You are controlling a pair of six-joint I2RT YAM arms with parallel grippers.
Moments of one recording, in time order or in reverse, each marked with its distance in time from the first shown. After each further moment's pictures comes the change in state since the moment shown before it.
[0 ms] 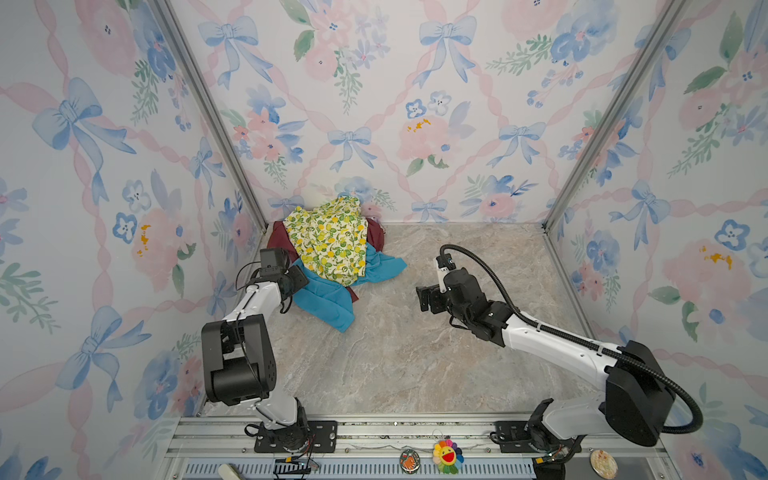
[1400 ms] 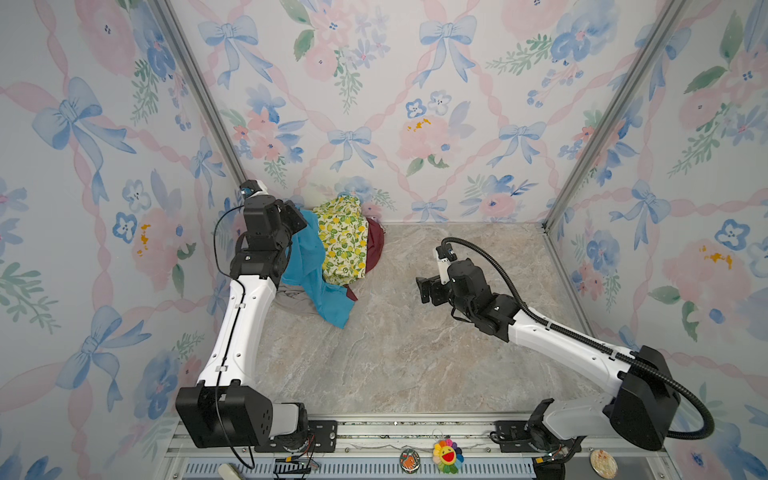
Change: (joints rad) left arm -0.179 -0.289 0.405 -0.033 -0.132 -0.045; right arm 0.000 -0.040 0.092 -0.051 -0.002 -0.090
